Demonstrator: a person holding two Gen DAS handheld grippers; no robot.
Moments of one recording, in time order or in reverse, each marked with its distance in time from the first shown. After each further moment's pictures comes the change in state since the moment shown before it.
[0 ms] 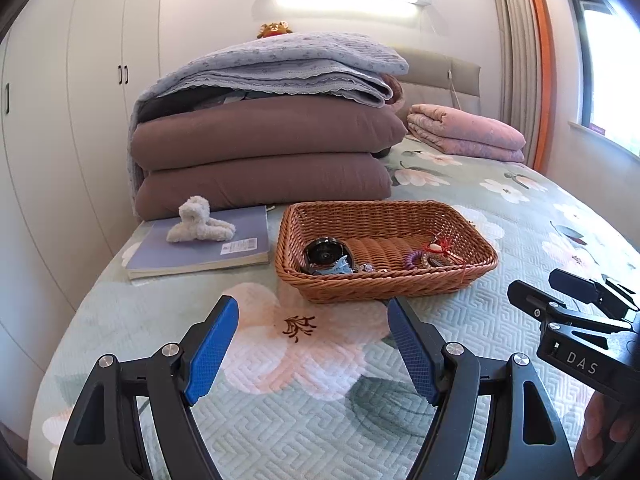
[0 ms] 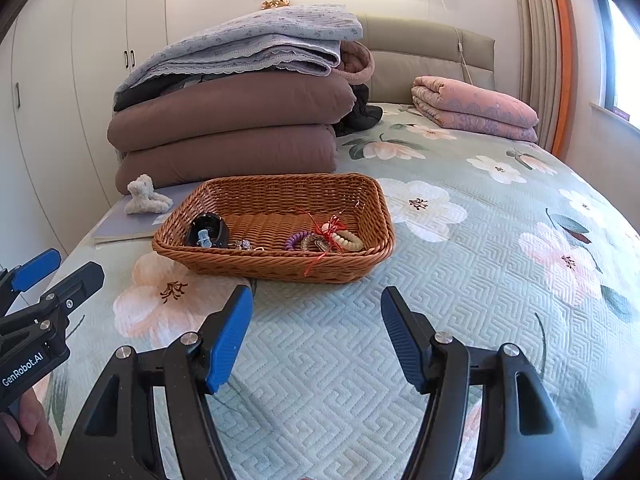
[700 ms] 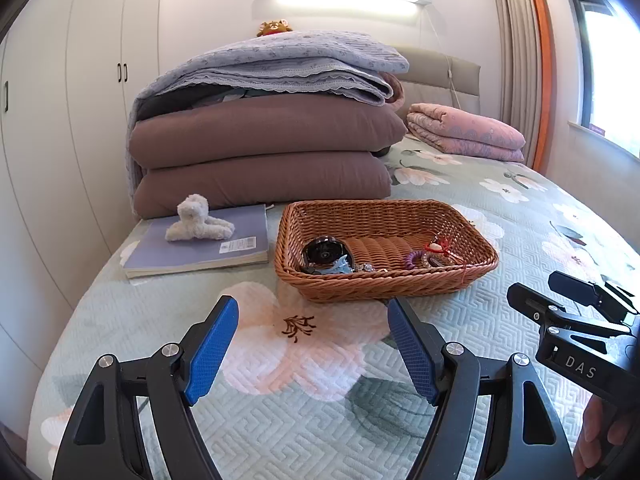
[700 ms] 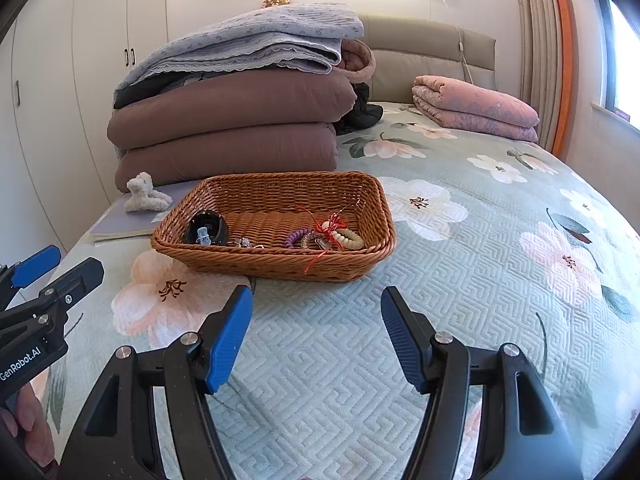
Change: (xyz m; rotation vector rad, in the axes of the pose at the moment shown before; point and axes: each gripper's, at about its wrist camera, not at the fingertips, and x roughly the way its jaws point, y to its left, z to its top) left arm 0.001 0.002 0.000 -0.004 0.009 -0.005; right arm 0.003 0.000 -0.002 -0.003 0.000 -0.003
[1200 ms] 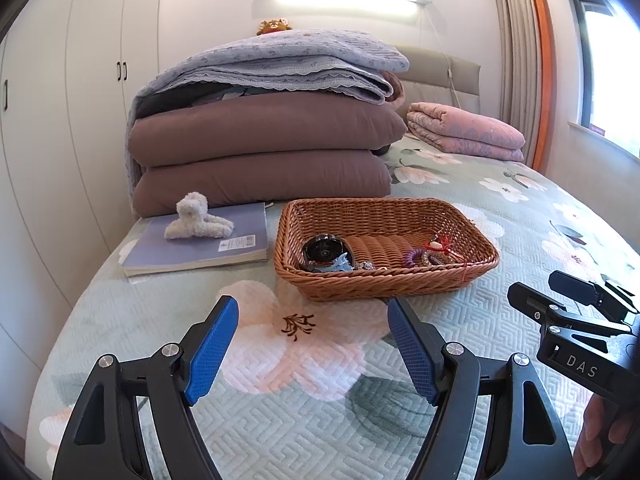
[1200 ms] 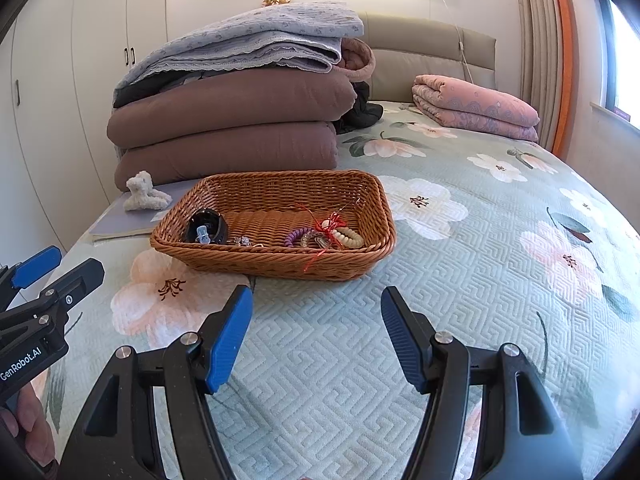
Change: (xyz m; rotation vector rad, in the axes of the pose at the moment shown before) left arm 0.005 0.001 0.000 -0.004 0.003 -0.003; right arm 0.001 0.000 0.001 0.000 0.003 -0.001
